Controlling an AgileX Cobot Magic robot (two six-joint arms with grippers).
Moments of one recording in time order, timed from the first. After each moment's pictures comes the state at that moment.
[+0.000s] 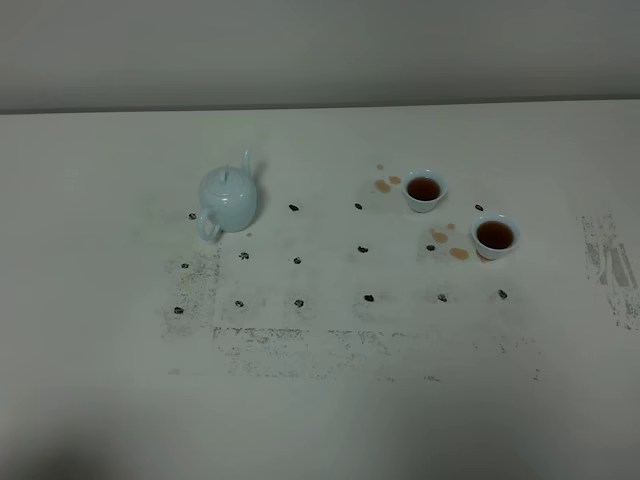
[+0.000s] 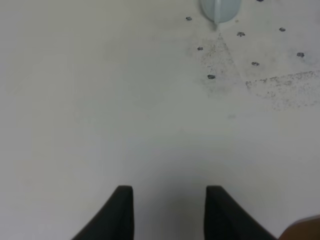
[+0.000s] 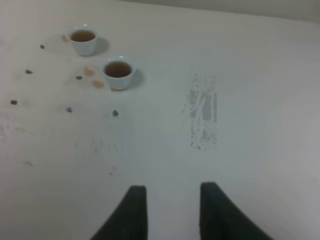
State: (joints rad) left arm 0.03 -0.01 -0.51 -0.15 1.09 0.27; right arm -0.07 -0.01 -0.49 0.07 1.07 -0.15
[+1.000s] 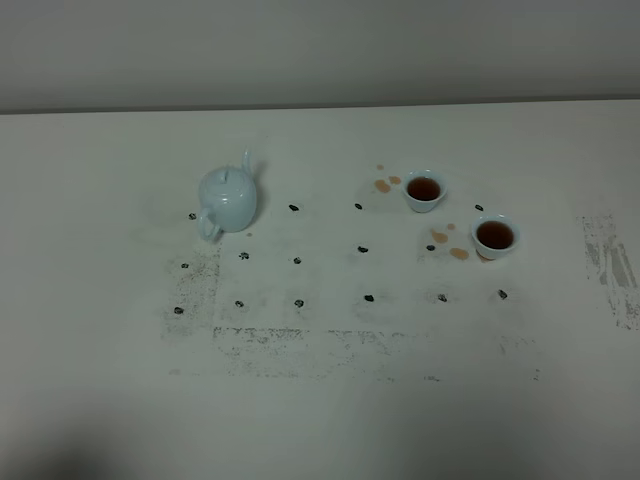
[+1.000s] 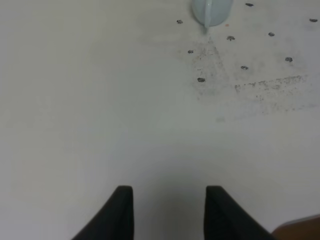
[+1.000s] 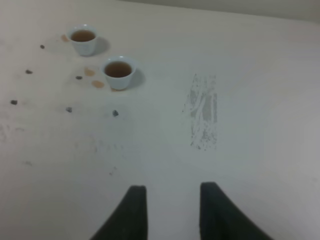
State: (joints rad) left arm 0.03 -0.01 -0.51 -0.17 1.09 0.25; right arm -0.07 -0.01 -0.49 0.07 1.07 -0.15
